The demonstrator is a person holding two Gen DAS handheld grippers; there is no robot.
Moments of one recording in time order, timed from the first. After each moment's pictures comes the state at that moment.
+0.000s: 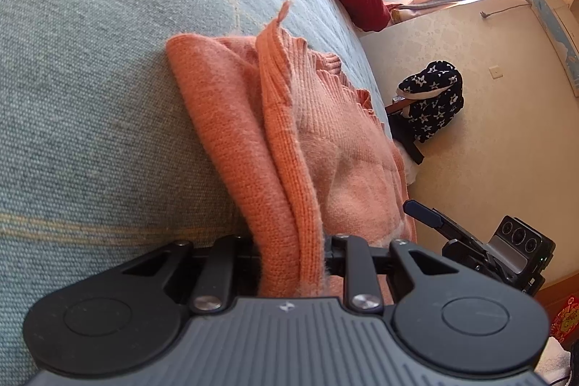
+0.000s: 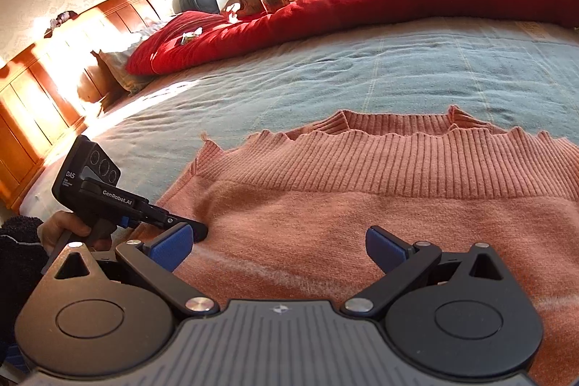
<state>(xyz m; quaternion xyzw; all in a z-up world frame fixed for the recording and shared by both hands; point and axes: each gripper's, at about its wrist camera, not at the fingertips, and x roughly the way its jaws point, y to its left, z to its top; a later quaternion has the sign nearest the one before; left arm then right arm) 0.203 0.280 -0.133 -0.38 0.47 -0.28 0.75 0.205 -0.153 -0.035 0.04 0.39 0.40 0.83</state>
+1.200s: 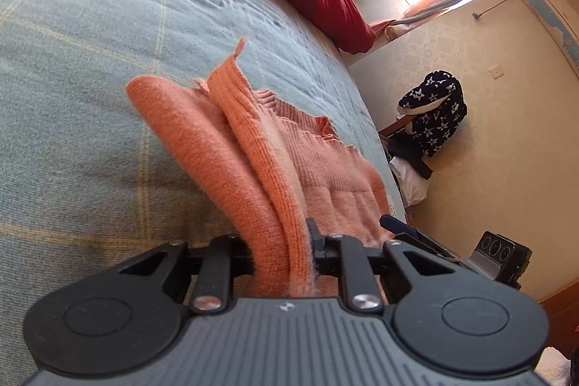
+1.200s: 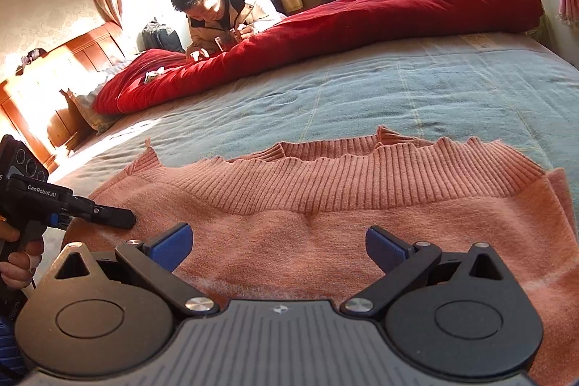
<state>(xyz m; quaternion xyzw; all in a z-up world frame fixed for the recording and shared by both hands) 0.188 0.229 -0.034 -0.34 0.43 -0.24 0.80 0.203 -0.207 -0.030 0.07 0.35 0.34 0.87</state>
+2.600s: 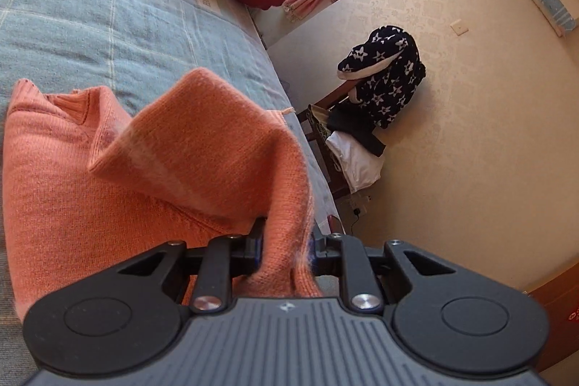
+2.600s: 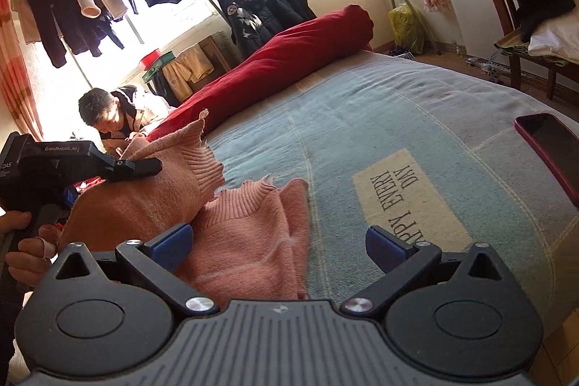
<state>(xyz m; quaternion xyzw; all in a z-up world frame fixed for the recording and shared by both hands) 0.286 -0.052 -0.006 -0.31 0.44 -0.31 0.78 0.176 -0.441 -0.042 0.21 0.29 0.17 0.92</state>
